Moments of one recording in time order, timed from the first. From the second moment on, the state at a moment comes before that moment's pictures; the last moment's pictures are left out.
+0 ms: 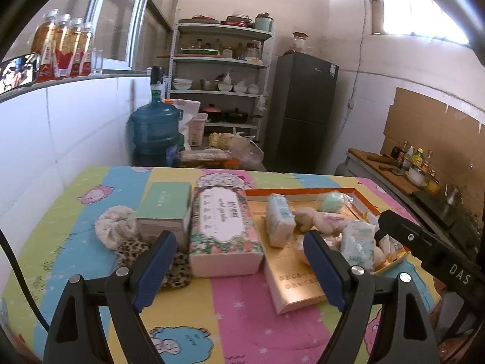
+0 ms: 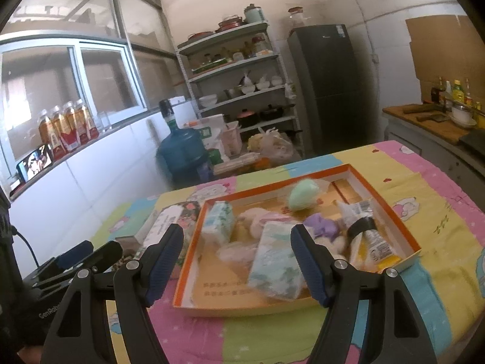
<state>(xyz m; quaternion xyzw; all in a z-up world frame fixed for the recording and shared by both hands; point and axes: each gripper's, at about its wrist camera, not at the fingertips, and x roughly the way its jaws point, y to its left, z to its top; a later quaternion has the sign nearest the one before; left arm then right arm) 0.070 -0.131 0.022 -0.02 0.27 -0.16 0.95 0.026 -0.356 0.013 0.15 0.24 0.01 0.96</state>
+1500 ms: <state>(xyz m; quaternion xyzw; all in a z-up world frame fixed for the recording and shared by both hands) 0.070 0.075 -0.018 -0.10 0.29 -0.01 0.95 0.087 -0.156 -0.039 0.10 0.33 0.16 0.92</state>
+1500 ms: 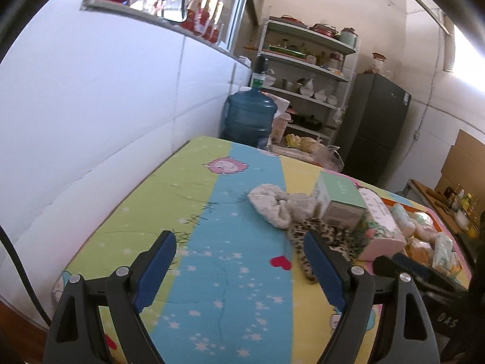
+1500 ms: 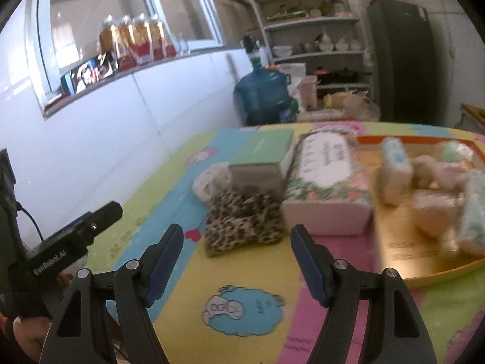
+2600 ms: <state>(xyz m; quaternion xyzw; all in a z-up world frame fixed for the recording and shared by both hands) 0.156 0.073 -0.025 -0.06 0.34 -0.09 0.93 0.158 -0.118 -0.086 0.04 0.41 0.12 0.90</state>
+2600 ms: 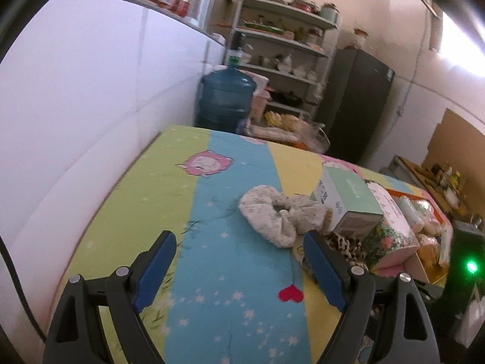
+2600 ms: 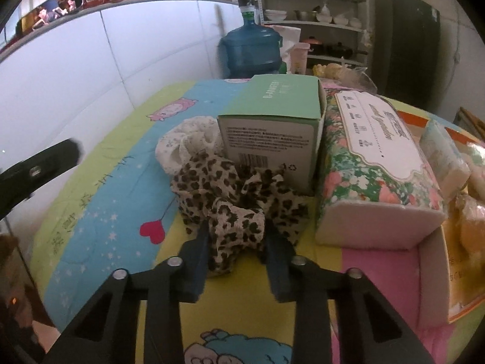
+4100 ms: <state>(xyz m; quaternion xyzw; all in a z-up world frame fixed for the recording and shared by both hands) 0.158 0.041 -0.019 -0.03 0.32 -0.14 0.94 0.104 -0.152 -0.053 0.08 0.36 0.17 0.91</state>
